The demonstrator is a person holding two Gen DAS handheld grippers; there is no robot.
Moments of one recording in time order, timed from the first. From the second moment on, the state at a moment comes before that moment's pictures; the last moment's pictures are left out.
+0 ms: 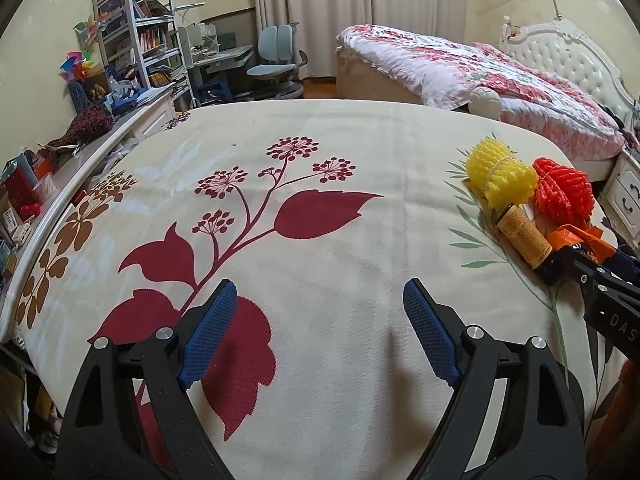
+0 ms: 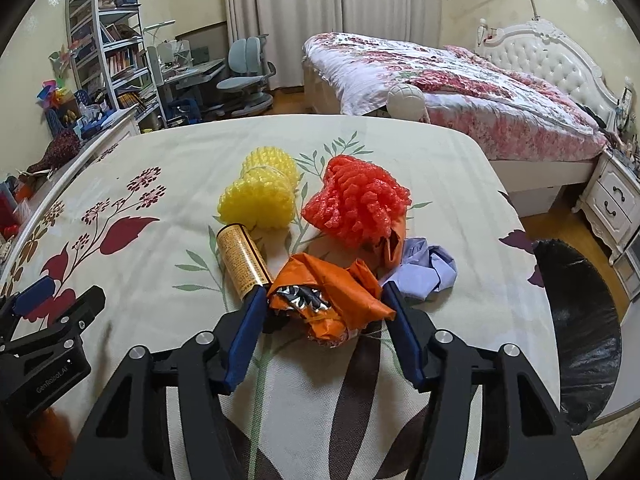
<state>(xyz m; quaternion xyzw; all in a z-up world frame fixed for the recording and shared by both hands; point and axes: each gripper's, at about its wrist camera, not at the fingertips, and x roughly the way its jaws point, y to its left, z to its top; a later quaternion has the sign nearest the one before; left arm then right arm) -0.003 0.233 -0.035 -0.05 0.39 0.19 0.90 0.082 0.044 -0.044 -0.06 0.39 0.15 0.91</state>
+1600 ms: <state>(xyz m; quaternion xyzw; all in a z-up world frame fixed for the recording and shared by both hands) 0.067 0.136 -0.034 -0.03 0.40 0.11 0.91 0.080 -0.056 -0.053 -0.02 0.38 0.06 0.92</state>
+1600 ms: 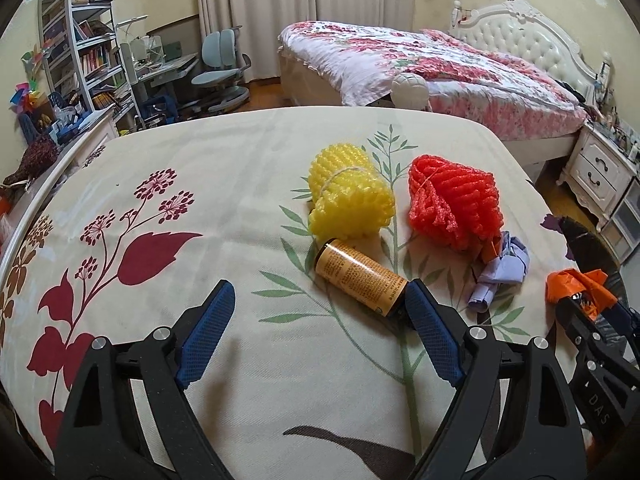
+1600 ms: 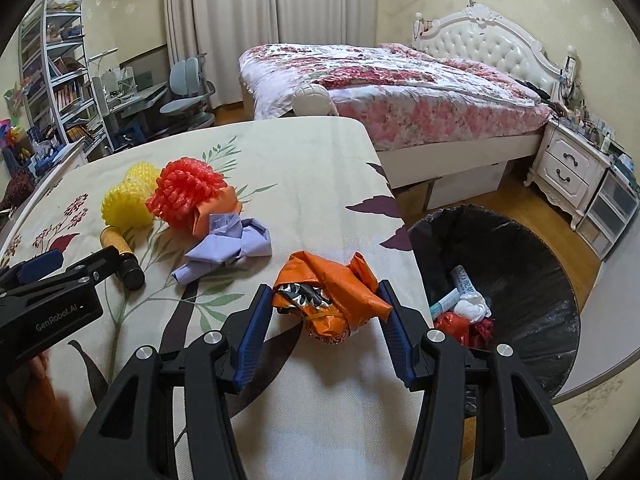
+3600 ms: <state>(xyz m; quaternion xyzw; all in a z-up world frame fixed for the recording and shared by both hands) 0.059 0.133 -0.049 -0.03 0.42 0.04 0.91 0.078 -0.058 -0.058 -0.01 0.38 0.07 0.92</state>
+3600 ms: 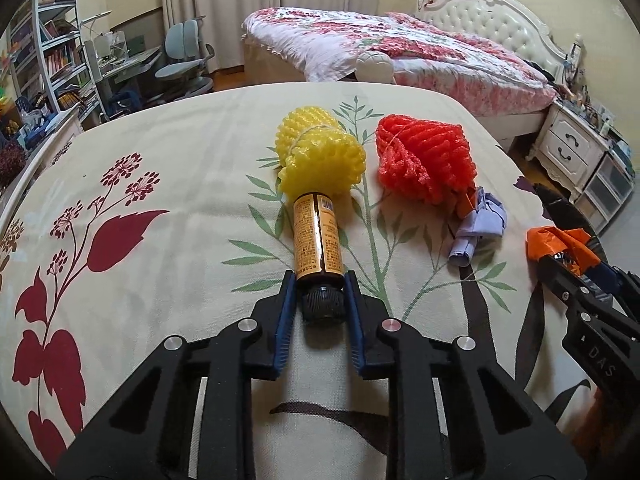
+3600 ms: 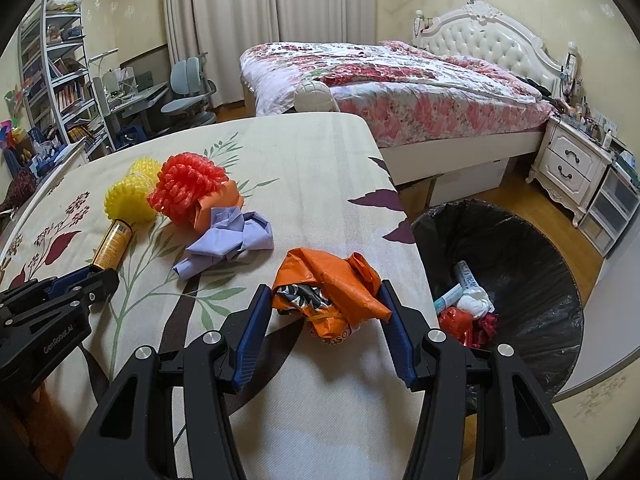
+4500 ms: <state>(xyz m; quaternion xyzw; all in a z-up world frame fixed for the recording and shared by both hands) 0.025 0.117 -0.025 -0.04 0.38 0.01 0.92 0.053 -0.076 -0.034 -0.01 0.36 0.04 0.93</state>
